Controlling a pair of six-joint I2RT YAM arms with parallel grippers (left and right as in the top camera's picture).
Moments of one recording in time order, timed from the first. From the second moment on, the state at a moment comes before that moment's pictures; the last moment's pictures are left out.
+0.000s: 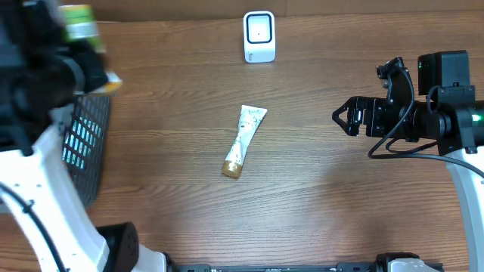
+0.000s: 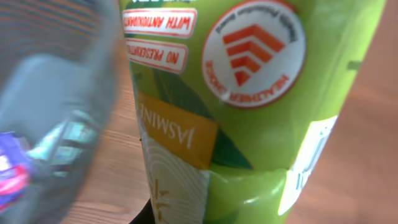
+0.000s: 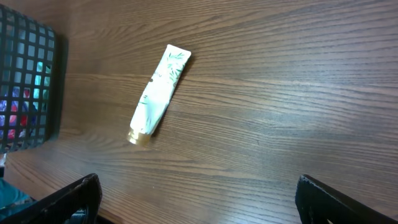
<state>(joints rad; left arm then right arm) 0.08 1.69 2.53 -1.69 0.07 -0.26 0.05 1.34 1.48 -1.24 -0.46 0.12</state>
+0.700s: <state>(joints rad) -0.34 1.80 1.40 -1.07 -0.09 -0.47 0.05 1.34 1.48 -1.24 -0.46 0.12</state>
